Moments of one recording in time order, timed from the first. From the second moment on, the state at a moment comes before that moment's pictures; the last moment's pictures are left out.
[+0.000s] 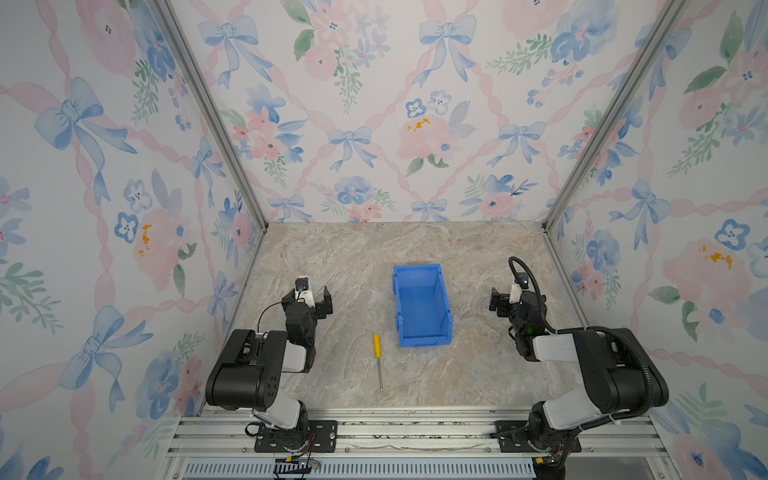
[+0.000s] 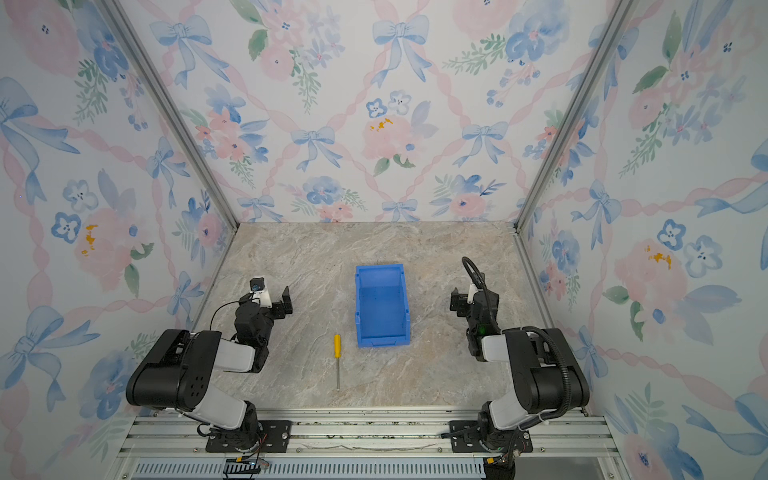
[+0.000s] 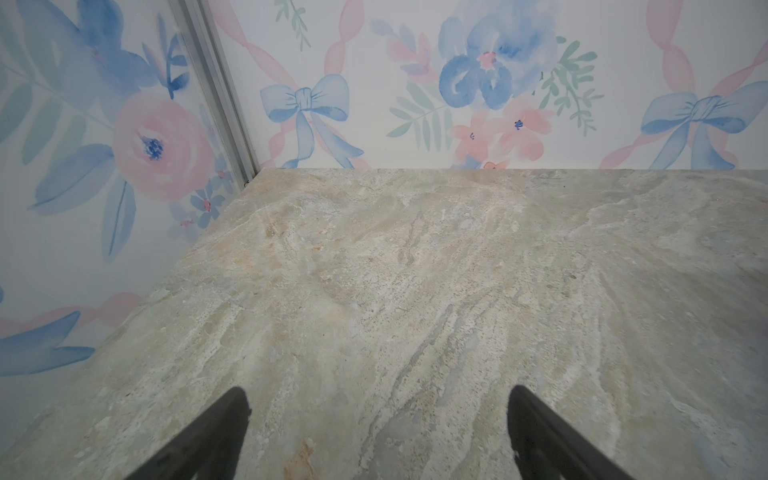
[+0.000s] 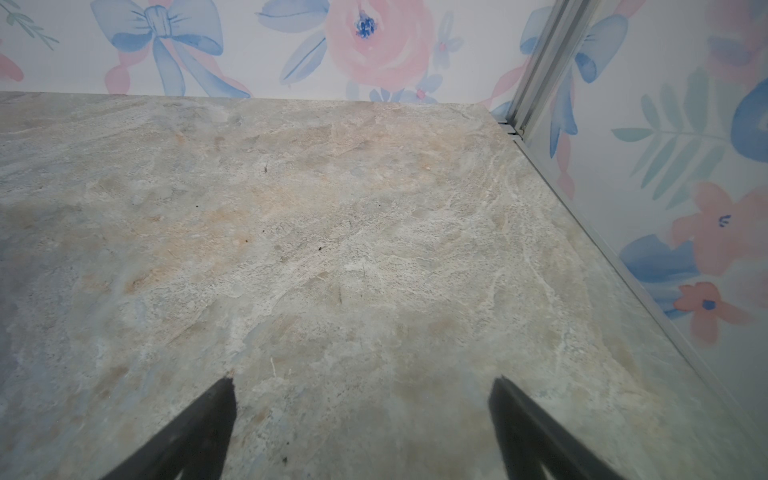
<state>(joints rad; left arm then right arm) -0.05 1.55 0.25 1.09 -0.17 0.02 0.07 1.54 0.37 0.80 0.17 -0.01</state>
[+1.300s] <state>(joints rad) -0.07 1.34 0.39 0.72 -0.21 -0.01 0.07 1.32 0.47 0.51 0.21 0.02</state>
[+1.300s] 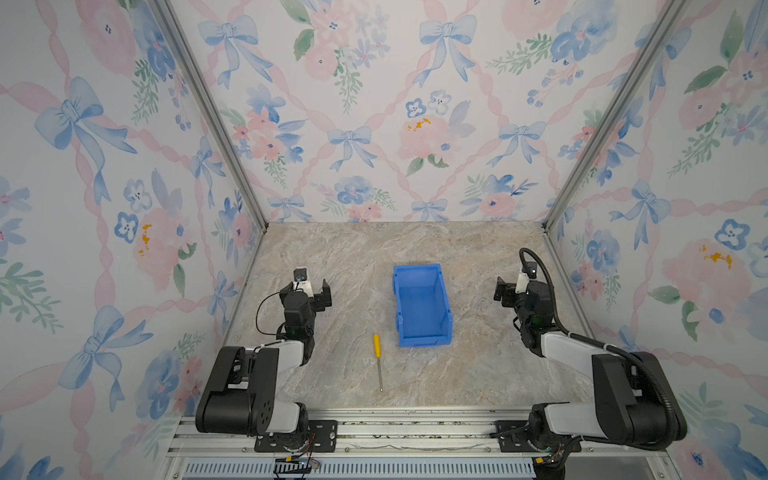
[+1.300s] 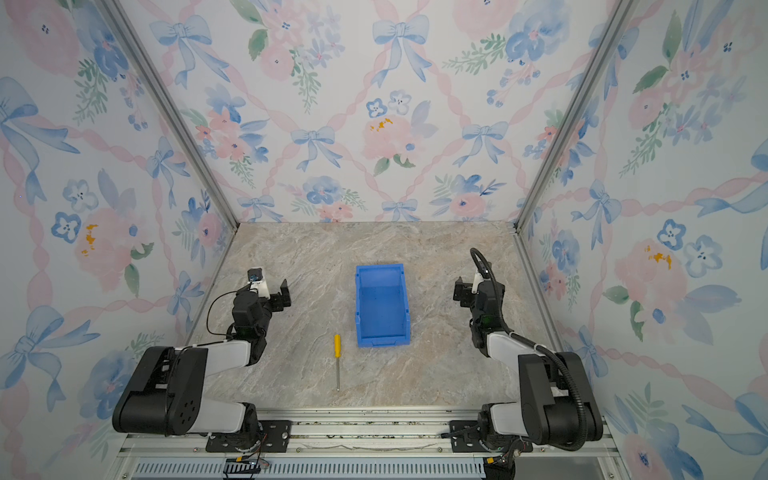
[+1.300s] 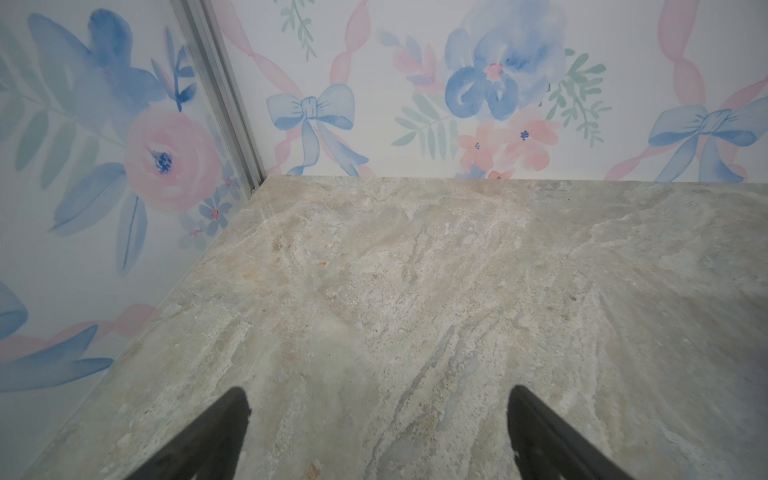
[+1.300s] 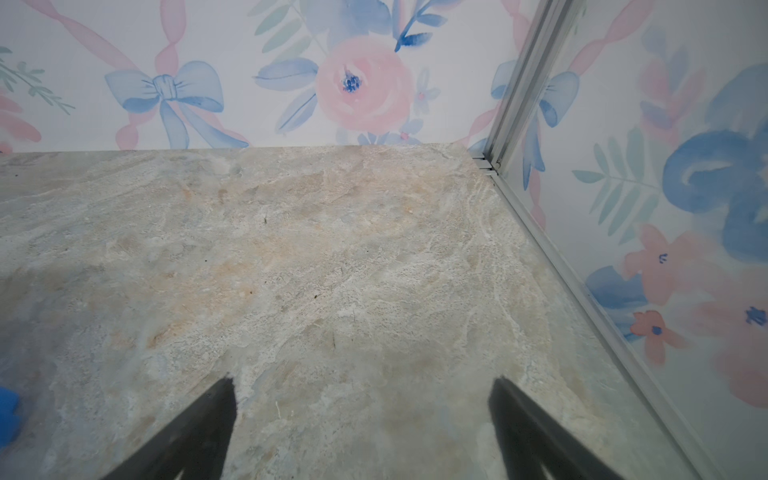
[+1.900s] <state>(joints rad) -0.38 1.14 0.65 -0.28 -0.10 -0.54 0.21 1.10 0.91 -0.49 0.32 0.30</state>
